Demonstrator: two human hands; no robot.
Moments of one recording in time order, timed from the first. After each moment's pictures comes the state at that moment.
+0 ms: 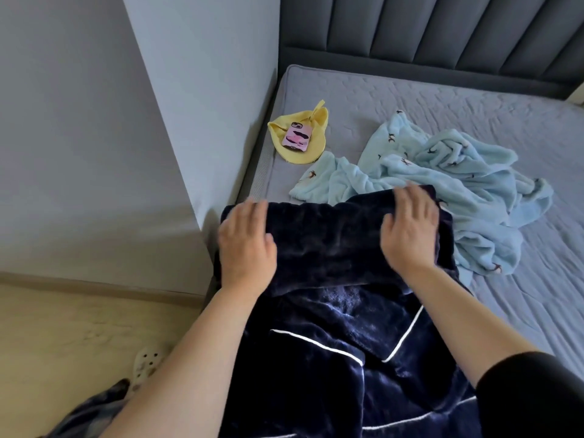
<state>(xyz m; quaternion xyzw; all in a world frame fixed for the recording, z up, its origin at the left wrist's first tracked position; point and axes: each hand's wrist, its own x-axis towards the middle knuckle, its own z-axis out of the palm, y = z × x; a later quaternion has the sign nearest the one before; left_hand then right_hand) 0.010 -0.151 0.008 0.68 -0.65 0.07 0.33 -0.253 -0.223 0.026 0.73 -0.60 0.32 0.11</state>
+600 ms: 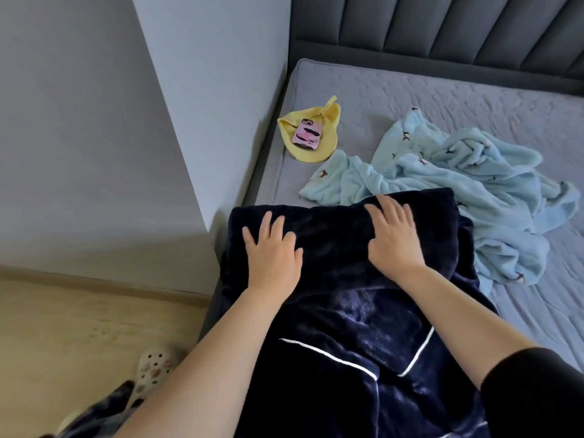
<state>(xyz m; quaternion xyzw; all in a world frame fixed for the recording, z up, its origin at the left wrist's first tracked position) -0.009 -0.166 -0.017 0.70 -0.69 0.02 0.18 -0.228 -0.238 0.006 0.81 -0.56 0.13 0.09</state>
